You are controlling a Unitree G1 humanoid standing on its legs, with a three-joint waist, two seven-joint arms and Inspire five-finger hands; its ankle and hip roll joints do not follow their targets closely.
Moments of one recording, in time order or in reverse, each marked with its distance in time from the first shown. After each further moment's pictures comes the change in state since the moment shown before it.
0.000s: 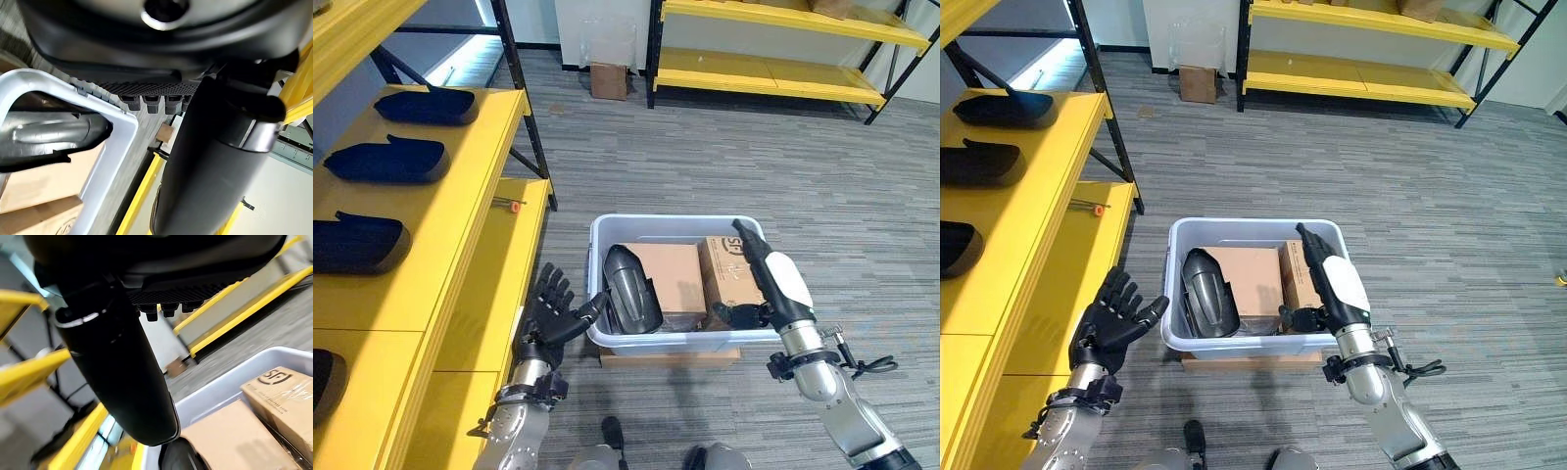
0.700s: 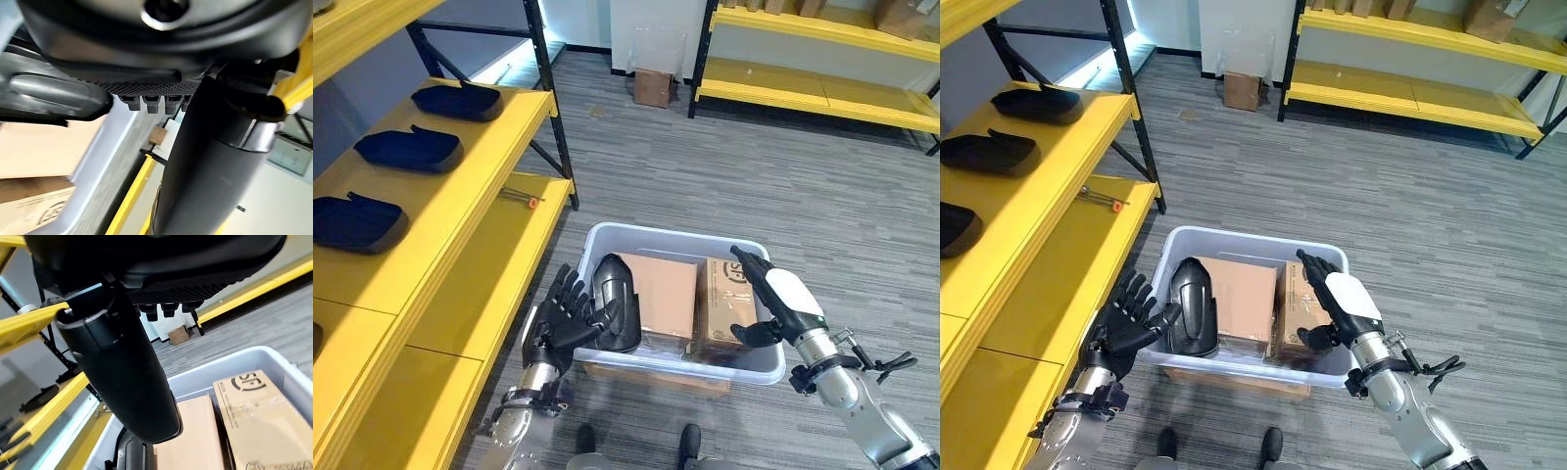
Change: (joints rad) left arm 0.049 -0.001 -0.043 -0.054 0.000 -0.006 -0.072; right arm 0.042 -0.138 -0.018 0.009 -0.044 0.024 0.084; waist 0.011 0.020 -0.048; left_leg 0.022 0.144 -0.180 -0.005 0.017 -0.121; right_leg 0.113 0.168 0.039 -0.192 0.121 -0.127
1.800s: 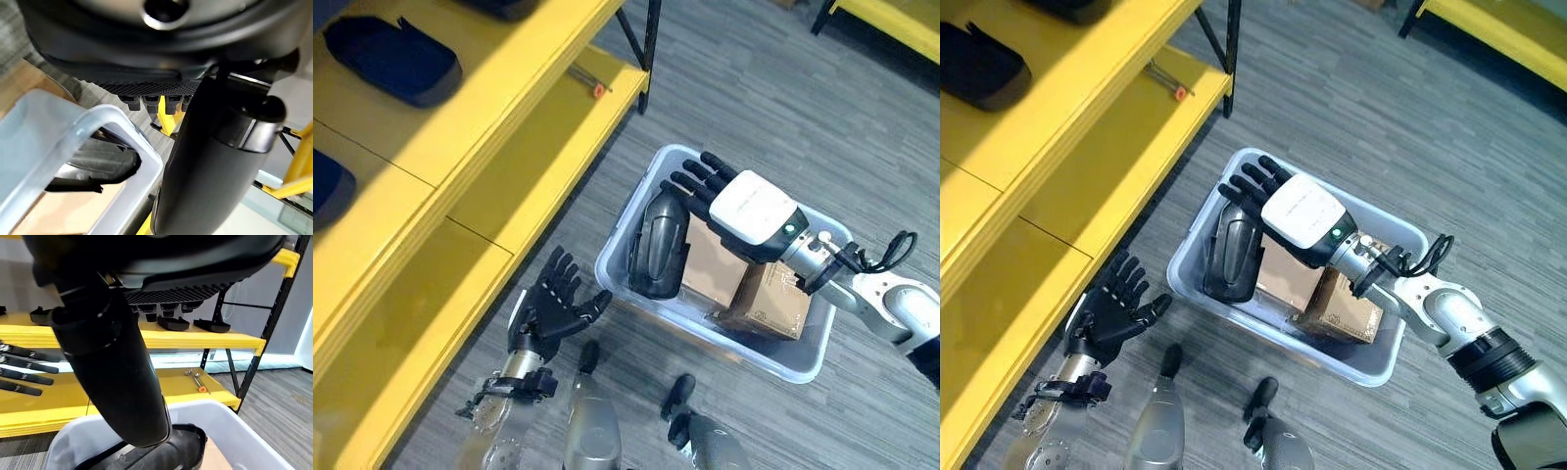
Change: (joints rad) left arm -0.040 0.093 0.061 0.063 -0.043 -0.049 -0.132; right arm -0.695 -0.261 0.283 0.173 -0.408 -0.226 -0.111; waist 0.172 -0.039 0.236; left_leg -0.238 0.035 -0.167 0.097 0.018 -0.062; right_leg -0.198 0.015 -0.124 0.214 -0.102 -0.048
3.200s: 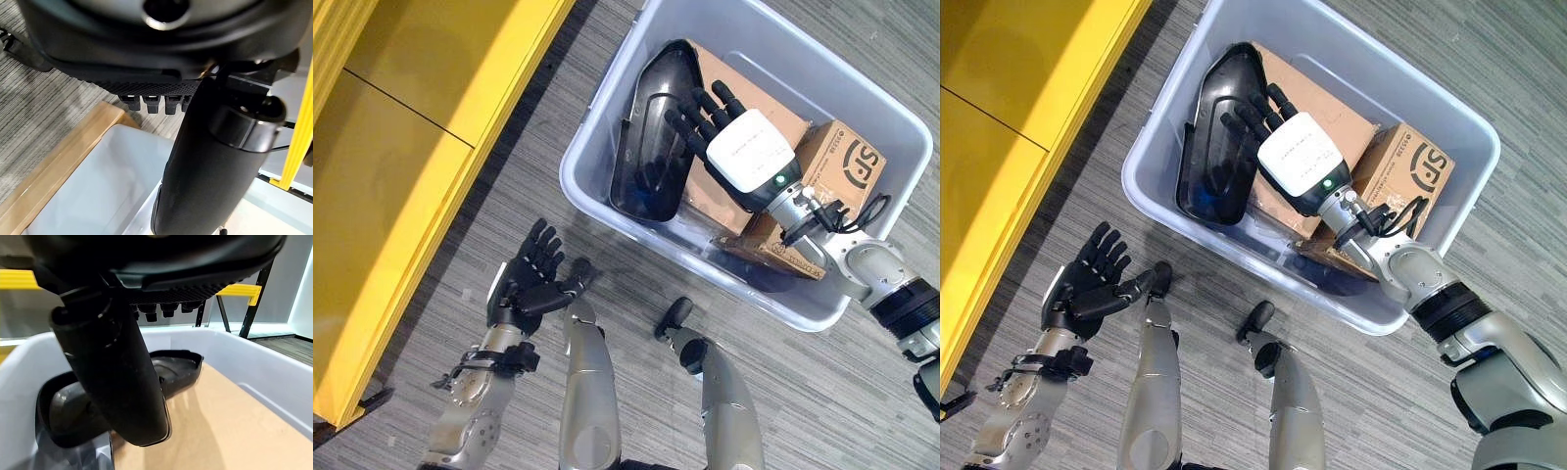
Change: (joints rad) left arm -0.109 0.108 0.026 -0.003 -0.035 0.042 0.030; right arm -0.280 0.130 0.172 0.241 -0.109 0.189 -0.158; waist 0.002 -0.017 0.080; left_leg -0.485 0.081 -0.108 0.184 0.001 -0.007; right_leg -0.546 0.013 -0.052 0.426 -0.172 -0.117
